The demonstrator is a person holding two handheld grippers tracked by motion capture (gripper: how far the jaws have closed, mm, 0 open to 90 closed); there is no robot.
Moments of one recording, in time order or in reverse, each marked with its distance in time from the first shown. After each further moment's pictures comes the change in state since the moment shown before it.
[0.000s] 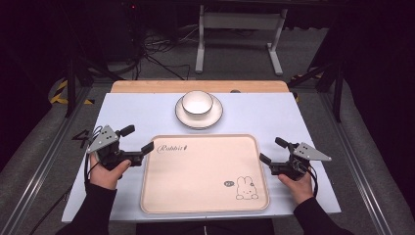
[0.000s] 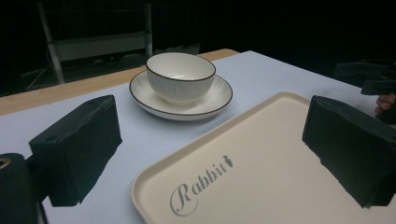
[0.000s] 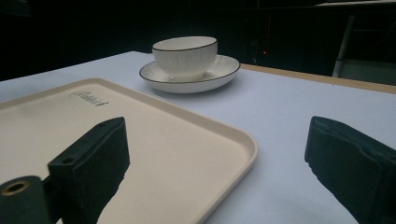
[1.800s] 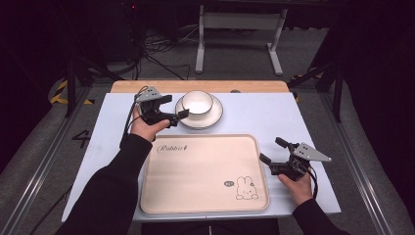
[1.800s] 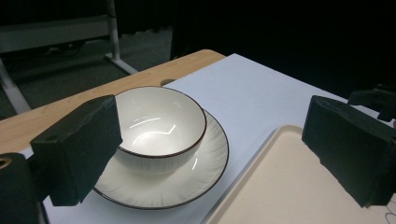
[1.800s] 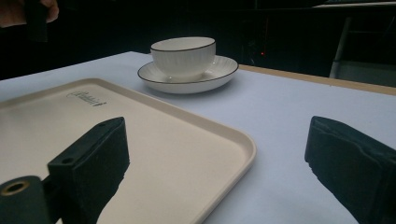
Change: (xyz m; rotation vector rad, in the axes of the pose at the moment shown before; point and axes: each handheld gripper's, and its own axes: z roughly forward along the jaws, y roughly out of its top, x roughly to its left) left arm 0.021 0.060 0.131 0.103 -0.122 -0.006; right arm 0.001 0.000 -0.001 -0.005 -0.010 -0.002
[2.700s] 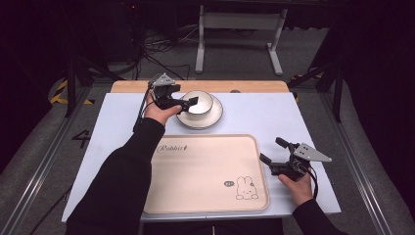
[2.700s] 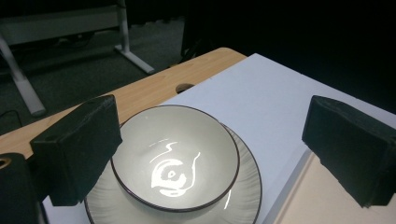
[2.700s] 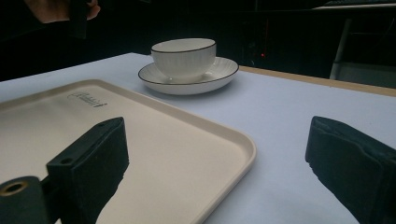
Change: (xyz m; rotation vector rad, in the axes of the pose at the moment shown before) left arm 0.021 0.023 0.050 0.051 0.048 -0.022; right arm 0.000 0.000 -0.001 -0.005 0.001 0.002
